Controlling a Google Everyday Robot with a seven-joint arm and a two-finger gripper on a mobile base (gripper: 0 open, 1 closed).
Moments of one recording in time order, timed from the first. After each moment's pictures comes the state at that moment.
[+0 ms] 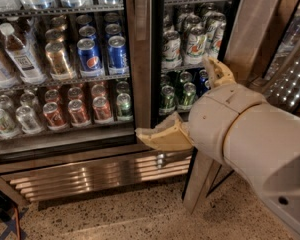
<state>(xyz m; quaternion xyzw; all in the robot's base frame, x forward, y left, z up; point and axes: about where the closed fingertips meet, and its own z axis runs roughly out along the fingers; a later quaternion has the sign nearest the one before) 0.417 -0.048 0.978 -0.37 0.71 -0.01 0.59</state>
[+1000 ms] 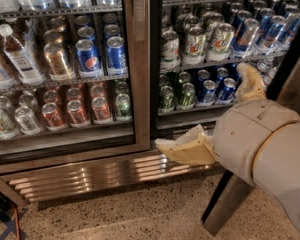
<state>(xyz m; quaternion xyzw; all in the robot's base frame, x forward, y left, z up) 0.395 -0.081 0.974 -0.35 0.74 -0.03 0.58</state>
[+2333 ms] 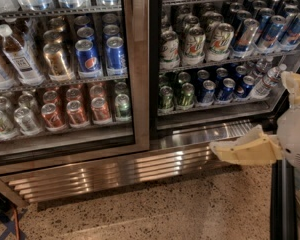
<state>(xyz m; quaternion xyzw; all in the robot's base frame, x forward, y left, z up) 0.397 -0.169 0.956 -0.35 0.77 0.01 0.54</state>
